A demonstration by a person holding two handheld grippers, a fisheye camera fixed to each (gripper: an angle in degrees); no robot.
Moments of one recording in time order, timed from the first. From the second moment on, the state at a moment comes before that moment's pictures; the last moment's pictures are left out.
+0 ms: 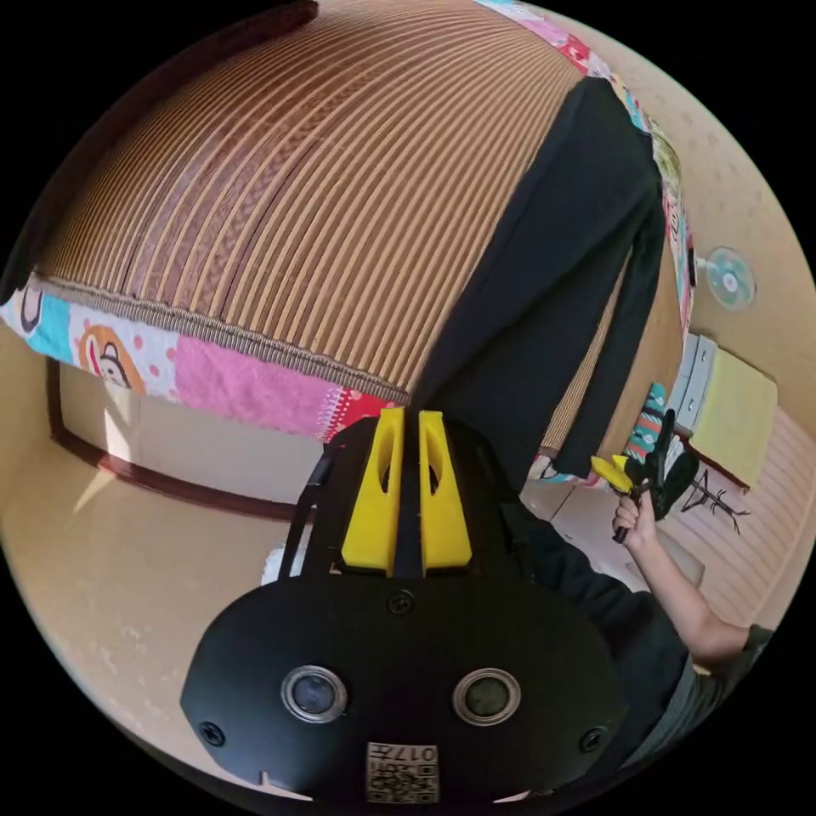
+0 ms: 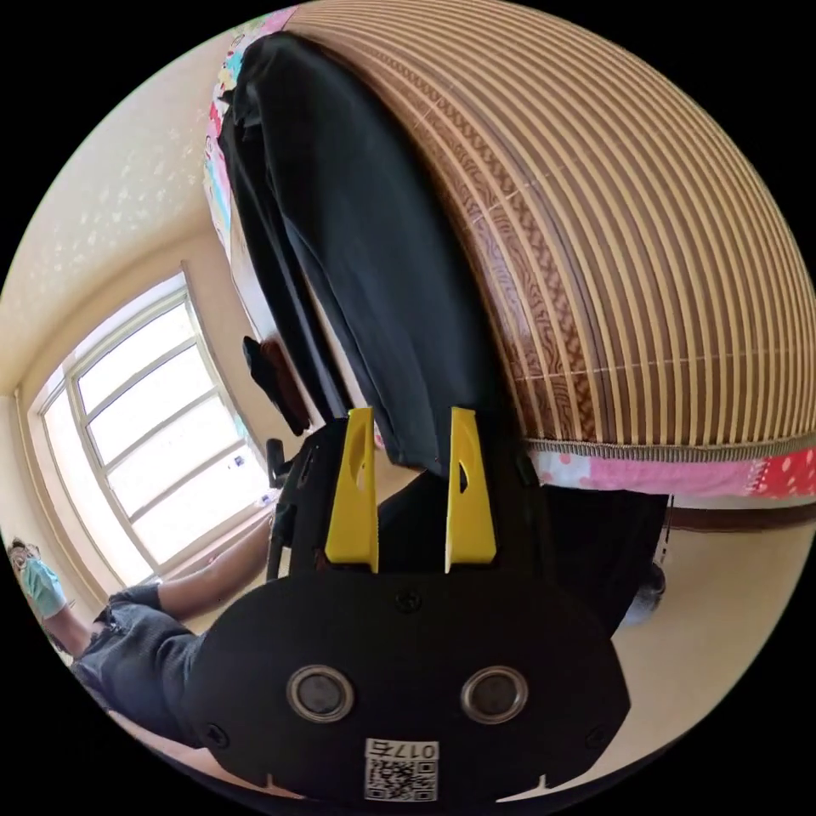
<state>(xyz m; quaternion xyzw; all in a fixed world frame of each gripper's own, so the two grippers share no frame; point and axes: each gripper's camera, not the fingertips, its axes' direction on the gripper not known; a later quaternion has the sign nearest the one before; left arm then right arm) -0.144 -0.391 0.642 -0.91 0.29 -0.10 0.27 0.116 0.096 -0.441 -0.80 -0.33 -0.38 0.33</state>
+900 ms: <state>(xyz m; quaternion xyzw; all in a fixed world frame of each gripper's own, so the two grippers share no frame) -0.036 -0.427 0.535 -0.84 0.52 0.13 0.10 0.257 0.009 -0.496 -0.71 -0.21 -0.41 0.53</state>
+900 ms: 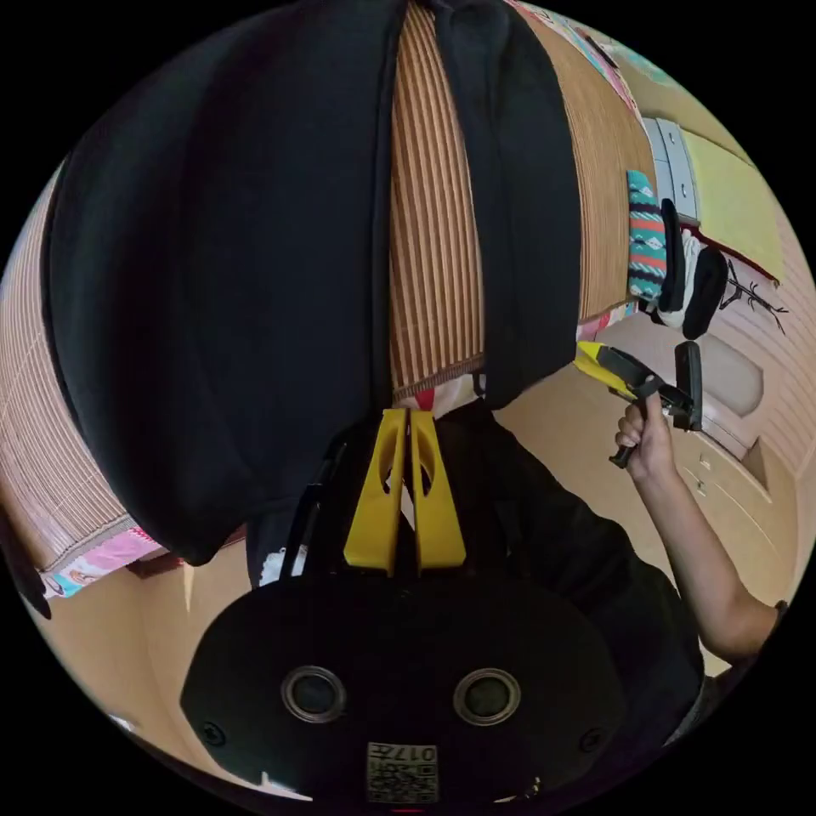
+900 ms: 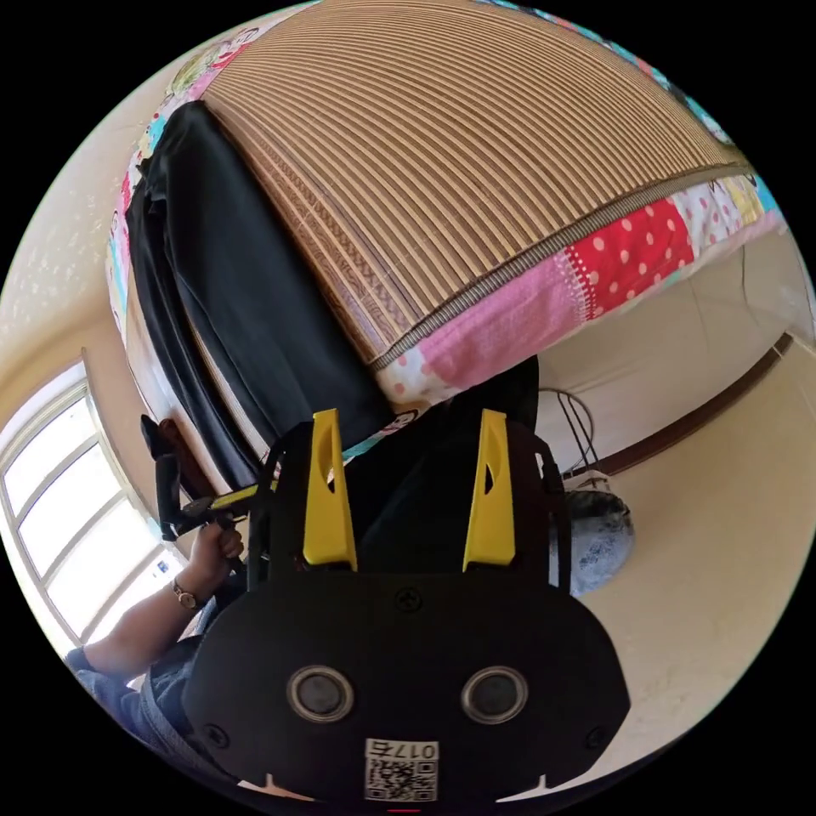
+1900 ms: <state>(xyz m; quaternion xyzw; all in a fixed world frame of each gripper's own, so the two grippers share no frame) -0.016 -0.607 0.635 -0.74 0.65 -0.05 0.18 0.354 -0.198 -0.632 -0.62 -0.59 -0.48 0.20</state>
